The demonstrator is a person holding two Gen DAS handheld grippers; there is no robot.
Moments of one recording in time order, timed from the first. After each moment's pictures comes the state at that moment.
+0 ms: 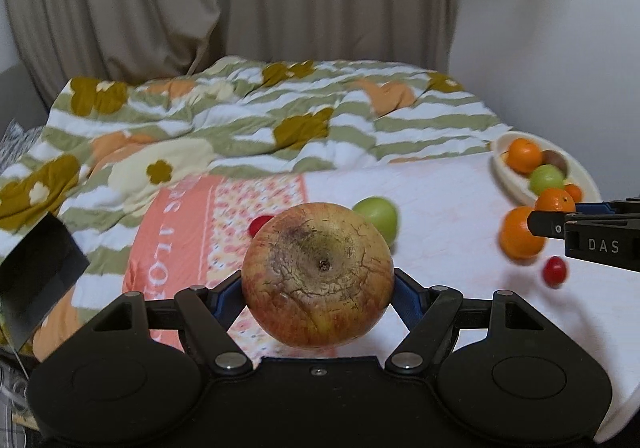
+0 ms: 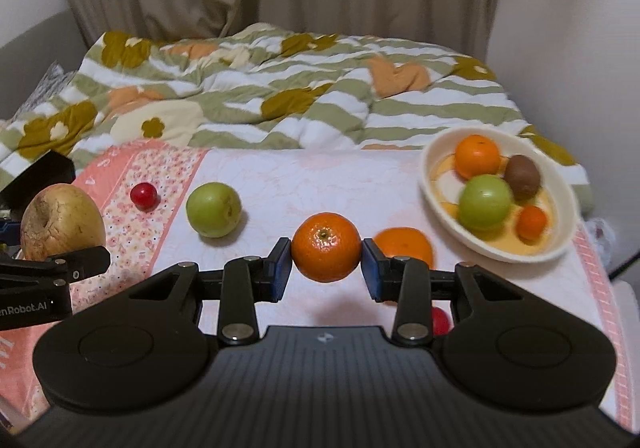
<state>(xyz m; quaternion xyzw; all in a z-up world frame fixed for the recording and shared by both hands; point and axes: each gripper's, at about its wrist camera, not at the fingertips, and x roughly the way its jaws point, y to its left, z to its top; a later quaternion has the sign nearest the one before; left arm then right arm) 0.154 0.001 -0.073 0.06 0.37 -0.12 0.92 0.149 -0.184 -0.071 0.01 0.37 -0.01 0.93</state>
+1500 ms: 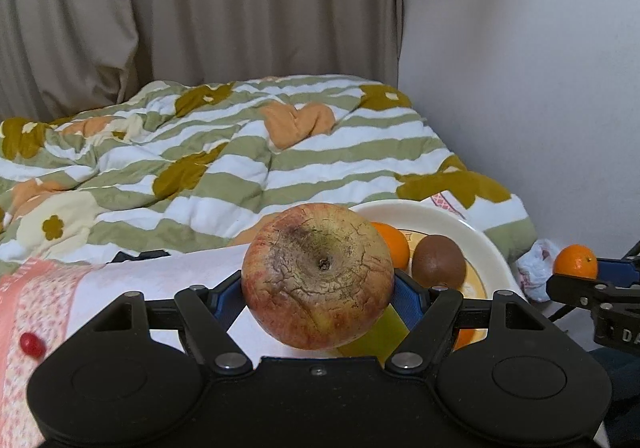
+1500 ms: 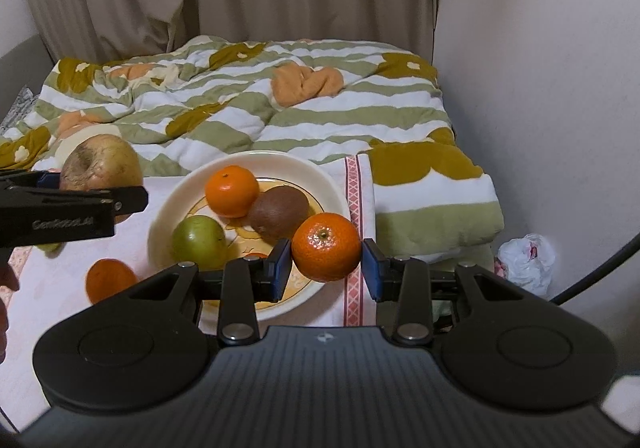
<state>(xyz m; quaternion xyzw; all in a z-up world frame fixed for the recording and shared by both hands) 0.251 -0.270 -0.078 0.06 0.37 -0.13 0.92 0.194 -0.460 -0.067 0.02 0.38 -0.01 0.92</state>
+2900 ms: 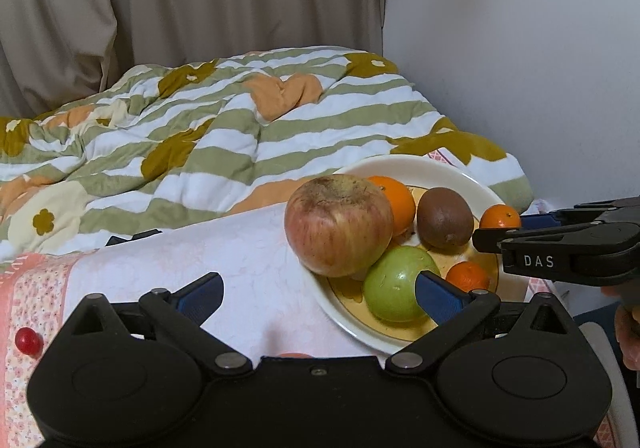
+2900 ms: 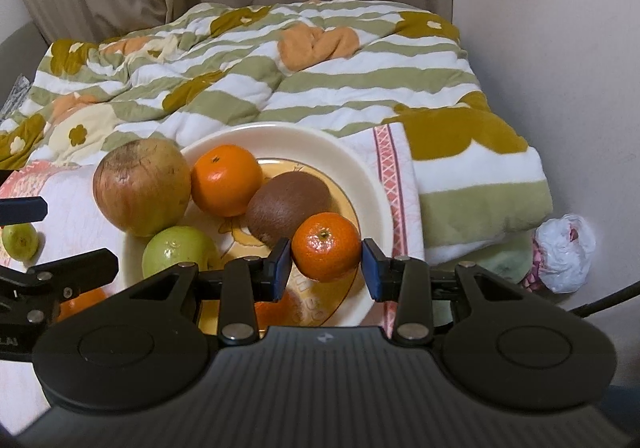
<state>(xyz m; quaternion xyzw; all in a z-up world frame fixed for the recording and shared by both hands) 0.245 -0.261 -0.092 0.09 0.40 -0.15 0.90 0.254 -0.447 -0.119 0.04 0.42 0.01 0.90</state>
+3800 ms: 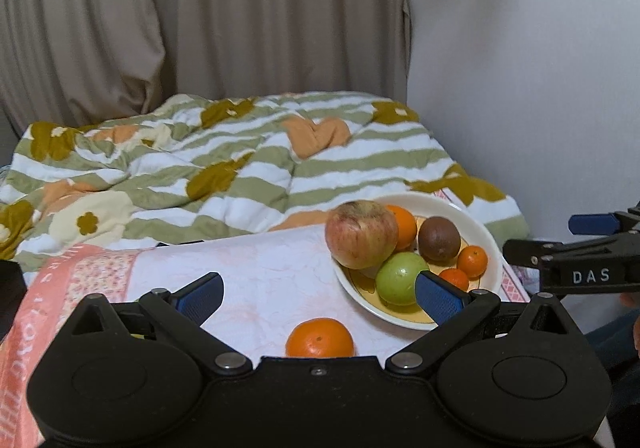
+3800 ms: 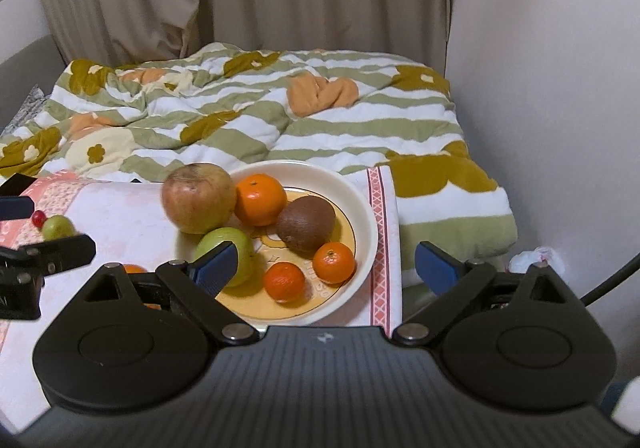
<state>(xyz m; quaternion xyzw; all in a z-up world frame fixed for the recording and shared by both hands) 0.167 -0.221 -0.037 0.05 0.34 -0.11 0.93 0.173 -0.433 -0.051 0.01 0.35 0.01 0.94</state>
